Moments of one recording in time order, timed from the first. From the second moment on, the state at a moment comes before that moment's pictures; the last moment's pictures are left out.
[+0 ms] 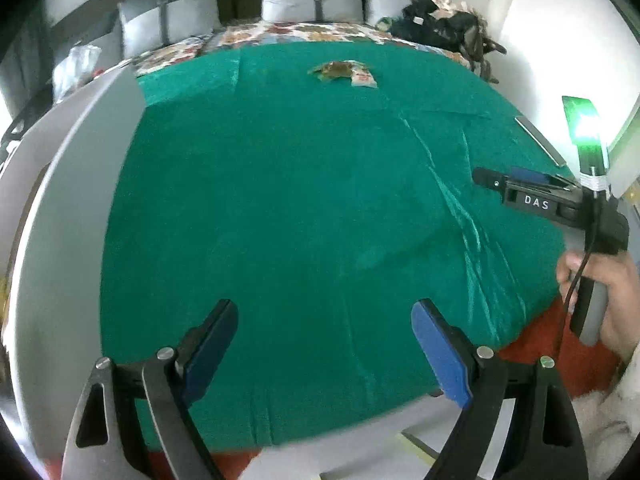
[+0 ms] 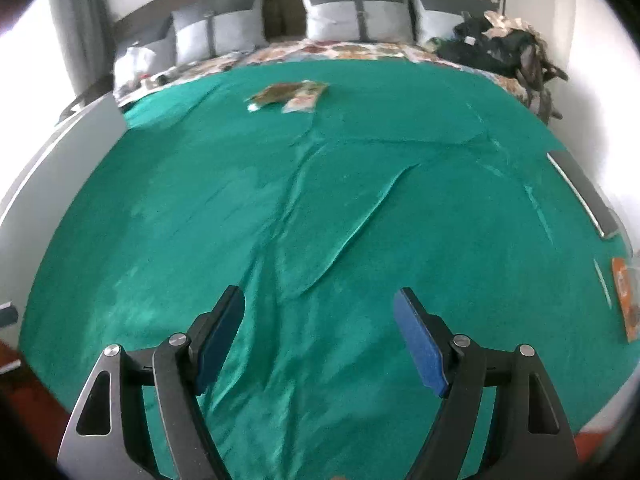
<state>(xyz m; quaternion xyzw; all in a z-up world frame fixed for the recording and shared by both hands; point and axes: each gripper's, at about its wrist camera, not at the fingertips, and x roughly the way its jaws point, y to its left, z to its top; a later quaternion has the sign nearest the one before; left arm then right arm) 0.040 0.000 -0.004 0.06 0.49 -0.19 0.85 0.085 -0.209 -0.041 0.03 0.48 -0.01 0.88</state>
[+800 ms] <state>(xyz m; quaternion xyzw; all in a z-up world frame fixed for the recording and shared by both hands) 0.425 -0.155 -0.042 0.09 0.50 -0.24 0.83 0.125 -0.231 -0.073 0.01 0.49 0.00 0.87</state>
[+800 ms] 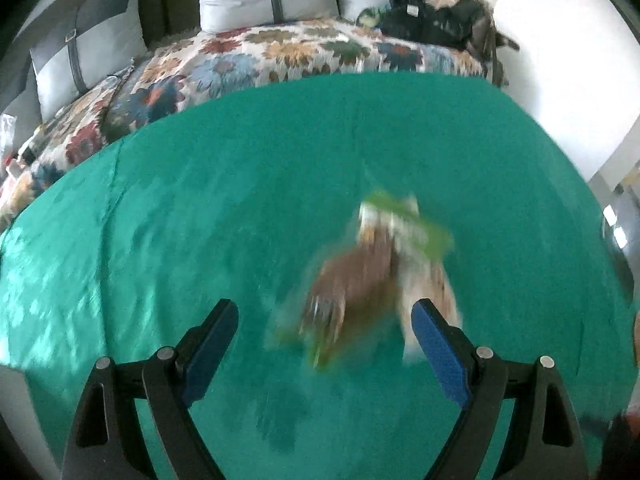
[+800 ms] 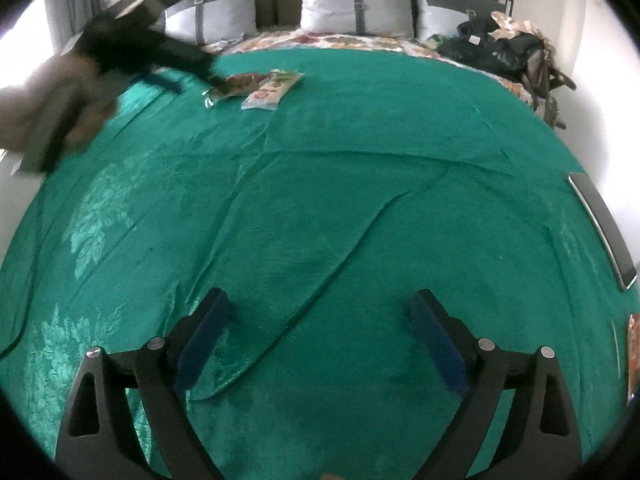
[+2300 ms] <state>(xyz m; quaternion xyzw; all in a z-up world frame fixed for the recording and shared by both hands) 0.180 0.019 -0.077 0.04 0.45 -0.10 0.89 0.131 -0.228 -0.075 0.01 0.49 -0.01 0.87</state>
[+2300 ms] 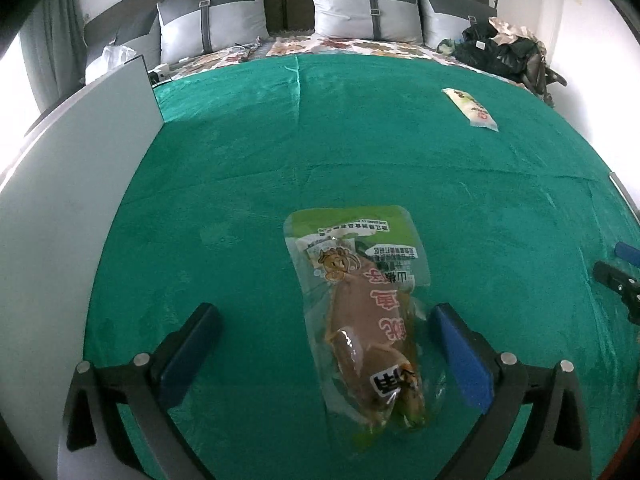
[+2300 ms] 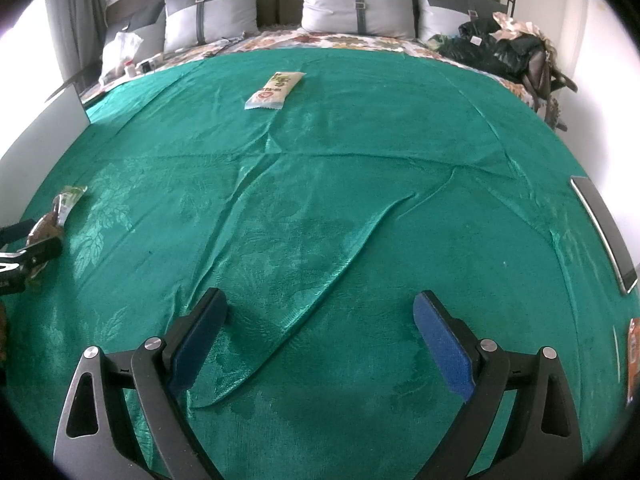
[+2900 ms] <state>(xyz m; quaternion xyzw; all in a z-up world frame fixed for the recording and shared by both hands) 0.182 0.018 -0.077 0.04 0.45 -0.10 0.89 0.381 -0.179 -0.090 0.02 0.57 -0.02 0.82</state>
